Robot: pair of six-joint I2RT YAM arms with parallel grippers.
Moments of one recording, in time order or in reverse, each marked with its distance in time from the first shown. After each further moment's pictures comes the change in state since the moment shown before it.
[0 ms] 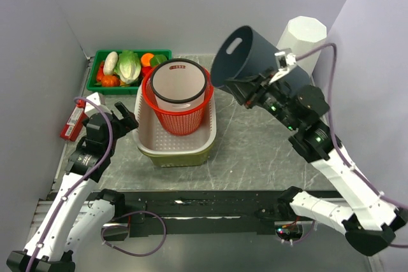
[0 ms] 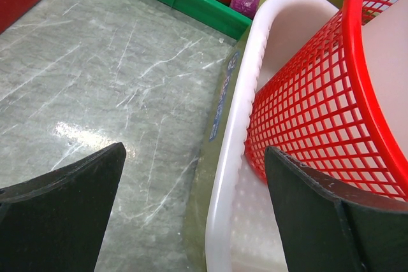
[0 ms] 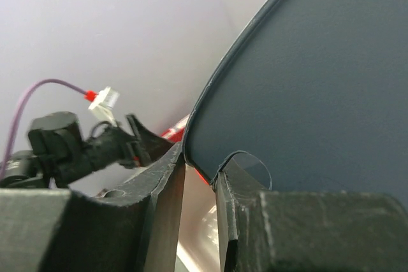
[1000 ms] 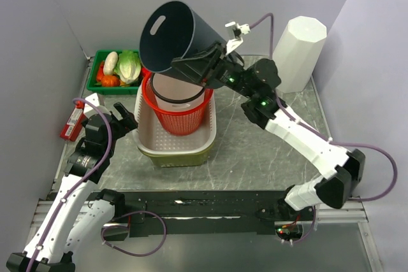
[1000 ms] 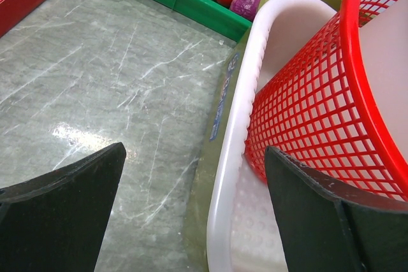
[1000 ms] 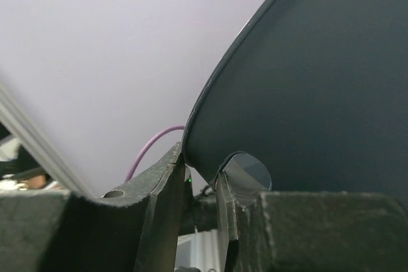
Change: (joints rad) left arm 0.000 -0.014 0.000 -0.007 -0.005 0.000; right arm 0.100 0.472 0.232 0.563 -0.299 0.324
